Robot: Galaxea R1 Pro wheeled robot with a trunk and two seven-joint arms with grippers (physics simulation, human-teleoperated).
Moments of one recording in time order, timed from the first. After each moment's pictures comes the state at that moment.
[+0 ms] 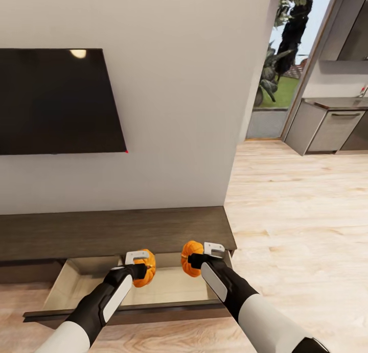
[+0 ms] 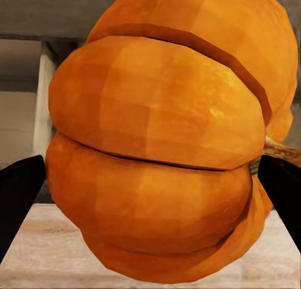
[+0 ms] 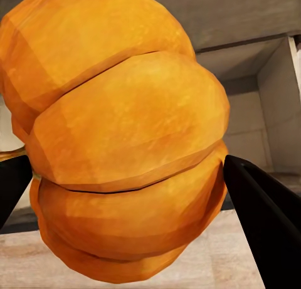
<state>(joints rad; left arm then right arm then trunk) -0.54 0.04 -0.35 -0.84 0.49 0.48 0.34 -0.71 0.16 0.50 -0.60 -0.67 0.35 -0.42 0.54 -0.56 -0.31</state>
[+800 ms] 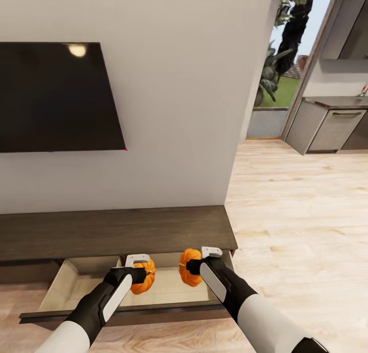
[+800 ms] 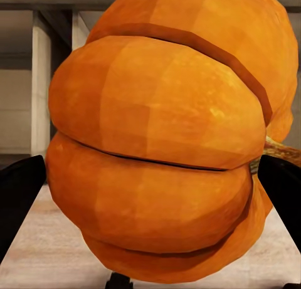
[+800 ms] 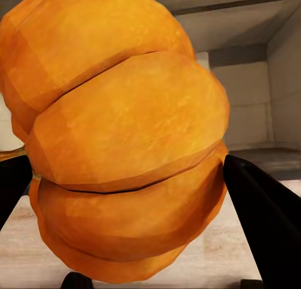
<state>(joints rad) -0.54 0.04 -0.34 -0.85 0.49 0.59 0.34 -0.71 0.17 0.51 -0.60 -0.68 0.48 -0.42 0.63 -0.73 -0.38</state>
